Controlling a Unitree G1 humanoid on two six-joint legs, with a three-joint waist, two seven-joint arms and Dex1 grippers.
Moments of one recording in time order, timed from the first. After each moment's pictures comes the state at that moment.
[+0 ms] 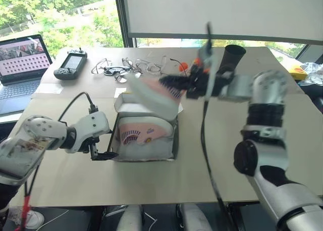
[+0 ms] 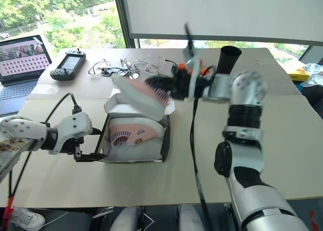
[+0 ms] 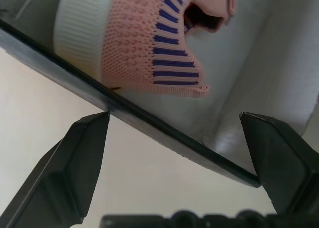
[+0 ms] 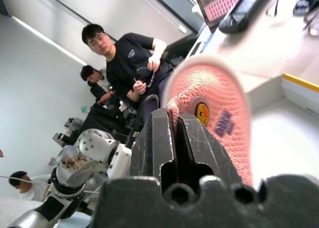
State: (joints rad) left arm -0.35 1.17 -0.07 -0.42 -0.36 0.75 -1.09; right arm -1.23 -0.33 -0.41 0.35 0.91 1.52 0.52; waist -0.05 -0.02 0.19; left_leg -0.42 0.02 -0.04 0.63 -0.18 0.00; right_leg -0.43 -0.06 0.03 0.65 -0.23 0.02
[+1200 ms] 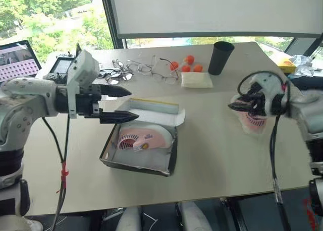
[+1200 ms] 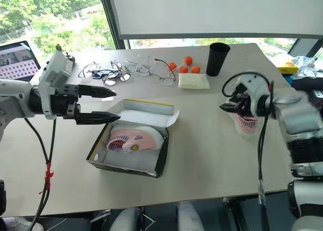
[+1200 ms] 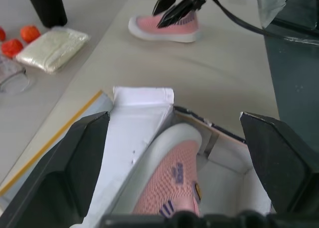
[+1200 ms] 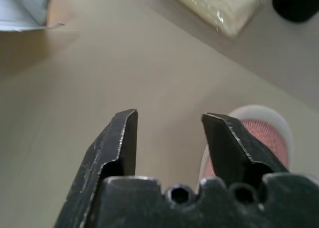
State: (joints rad) left arm -0.70 1.03 0.11 -0.30 -0.75 0.98 -1.12; right arm -0.88 -0.99 0.10 0.14 0.29 0.77 0.93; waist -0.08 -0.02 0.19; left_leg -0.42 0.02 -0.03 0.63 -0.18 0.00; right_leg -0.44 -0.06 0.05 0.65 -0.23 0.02
